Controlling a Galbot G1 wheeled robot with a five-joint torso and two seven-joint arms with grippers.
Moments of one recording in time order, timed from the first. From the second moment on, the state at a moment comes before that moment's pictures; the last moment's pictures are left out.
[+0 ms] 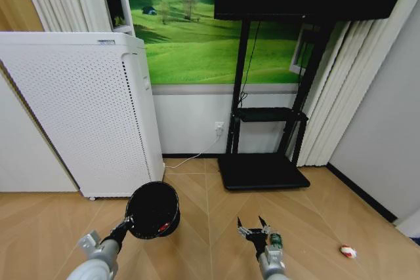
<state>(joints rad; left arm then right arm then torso) 1.60 -1.11 -0.63 -2.10 -1.11 0.25 -0.43 -1.45 1.24 0.32 1.72 0.30 -0.12 0.33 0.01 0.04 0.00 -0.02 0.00</state>
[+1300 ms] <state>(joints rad) 1.62 -1.12 -0.65 -2.11 -1.10 0.25 -0.41 -1.28 1.22 0.39 1.23 0.44 -0.21 0.31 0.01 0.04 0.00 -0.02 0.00</state>
